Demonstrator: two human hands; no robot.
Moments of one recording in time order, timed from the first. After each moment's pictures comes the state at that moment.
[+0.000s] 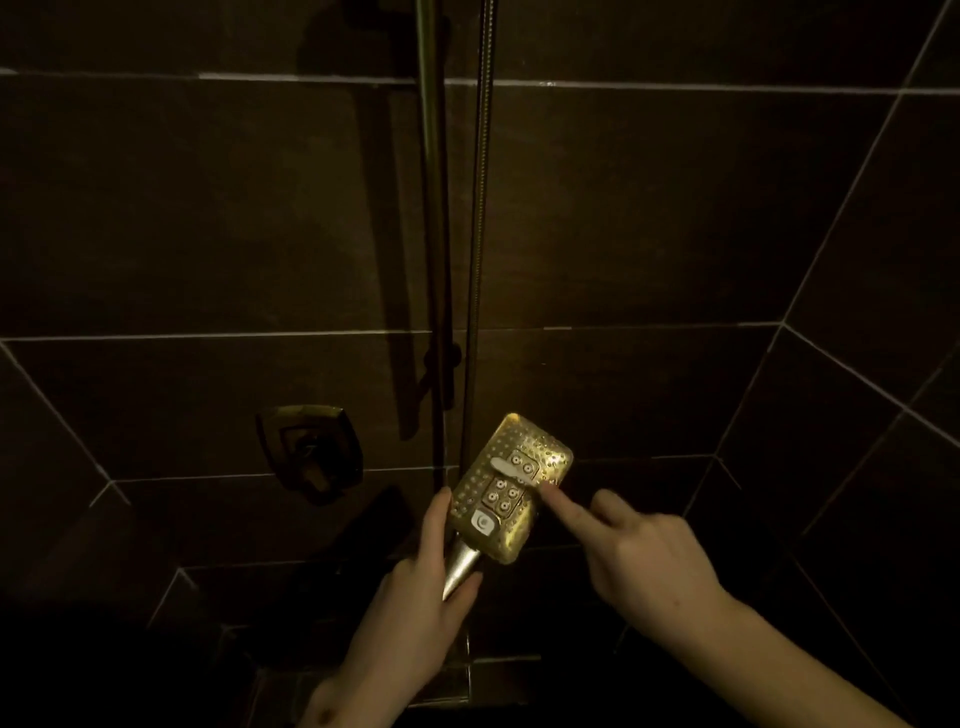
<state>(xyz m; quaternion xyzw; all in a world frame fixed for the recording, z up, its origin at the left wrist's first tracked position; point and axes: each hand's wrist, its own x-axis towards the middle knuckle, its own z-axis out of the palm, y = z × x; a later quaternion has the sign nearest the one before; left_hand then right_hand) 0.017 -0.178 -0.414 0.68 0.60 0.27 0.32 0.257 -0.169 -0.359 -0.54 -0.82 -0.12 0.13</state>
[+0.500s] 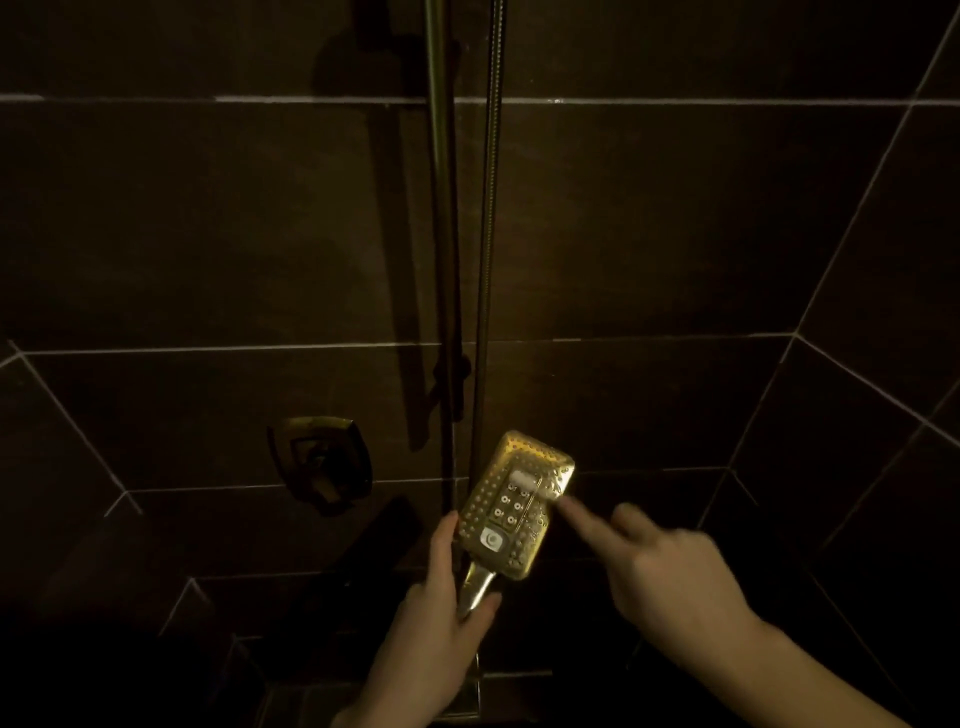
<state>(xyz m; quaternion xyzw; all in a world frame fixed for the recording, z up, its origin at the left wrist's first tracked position) 0.023 -0.182 -0.414 0.63 0.59 0.30 0.40 0.254 -0.176 -0.353 -0.54 -0.82 -0.15 0.12</state>
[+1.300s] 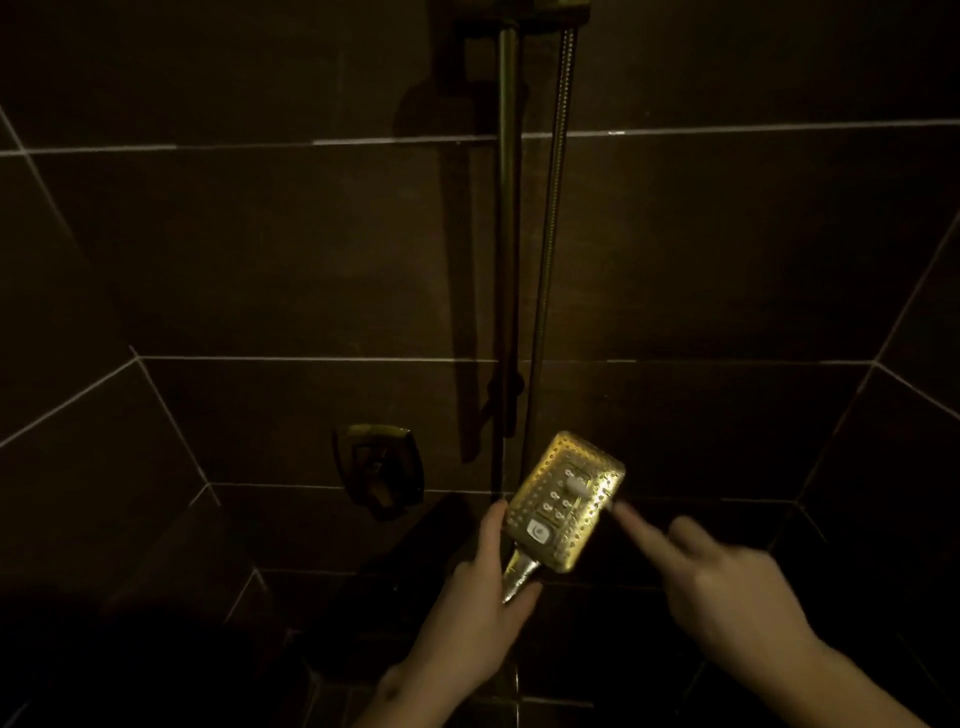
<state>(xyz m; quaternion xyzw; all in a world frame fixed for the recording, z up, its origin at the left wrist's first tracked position) 0.031 -0.170 -0.403 0.67 0.57 0.28 0.39 0.275 -0.179 -0.352 -0.55 -0.82 -0.12 0.07</state>
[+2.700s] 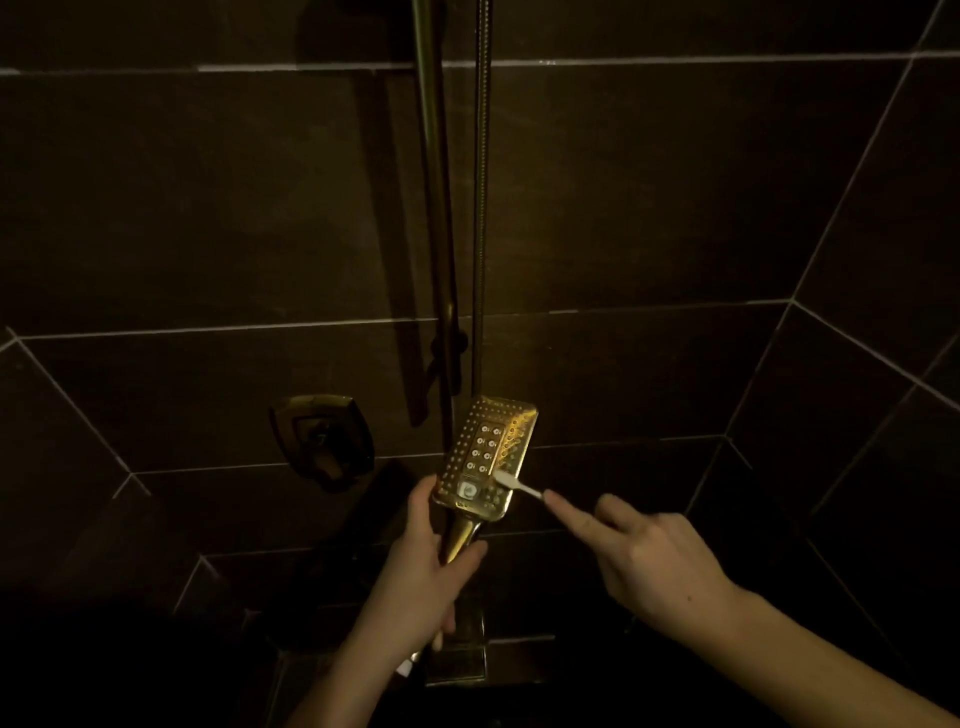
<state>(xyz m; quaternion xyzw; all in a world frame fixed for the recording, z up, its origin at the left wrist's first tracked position) 0.008 -0.172 -0.414 0.60 0.56 0.34 0.46 0.262 -0.181 -0.378 -0.48 -0.86 -0.08 0.10</state>
